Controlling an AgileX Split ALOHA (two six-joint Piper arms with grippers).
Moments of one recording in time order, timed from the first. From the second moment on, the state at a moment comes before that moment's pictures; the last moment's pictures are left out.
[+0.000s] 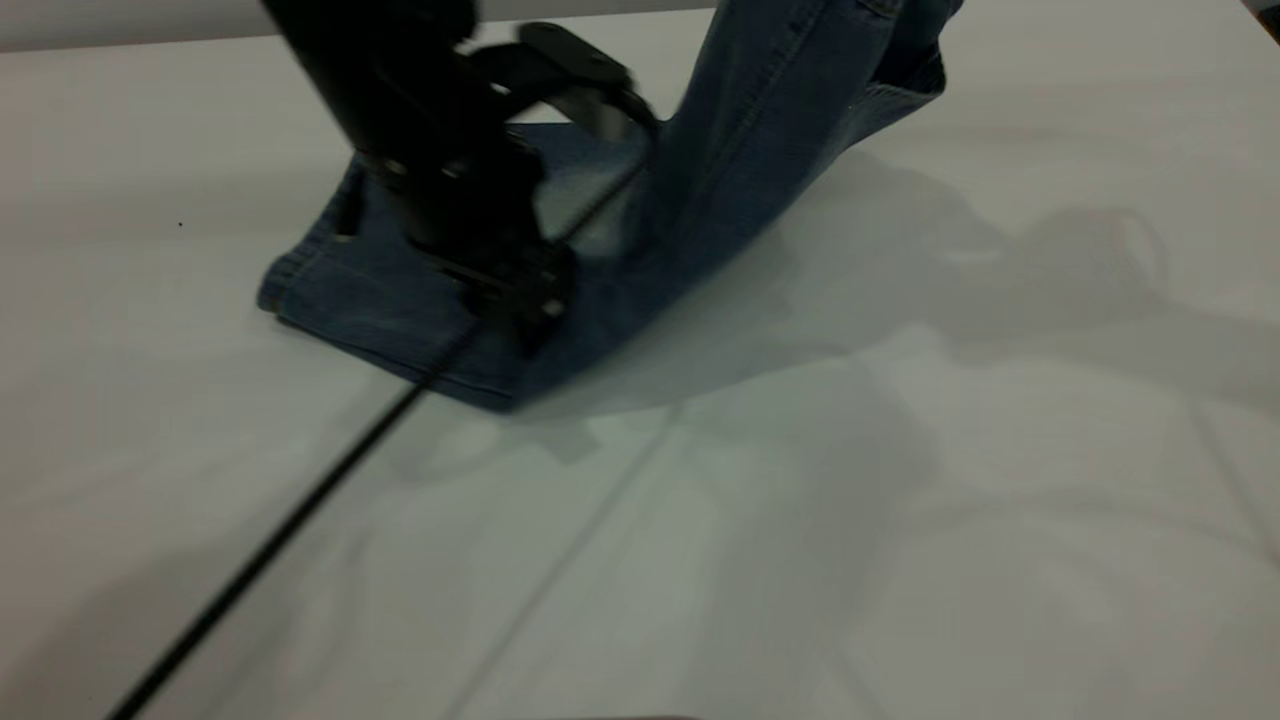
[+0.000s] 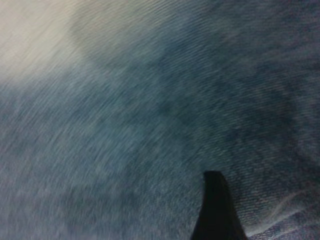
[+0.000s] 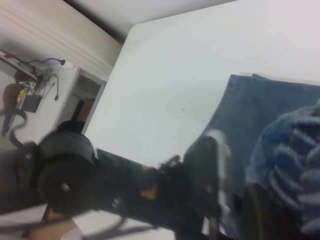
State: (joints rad) left arm -0.52 2.16 -1.25 -0.25 0.46 0.67; right arm 0.02 1.73 -0.96 1.64 0.93 -1.30
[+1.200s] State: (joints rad) left arm -0.34 1.51 -1.24 -0.25 0.46 0.63; right arm 0.16 1.73 -0.96 1.58 0.85 -1.33
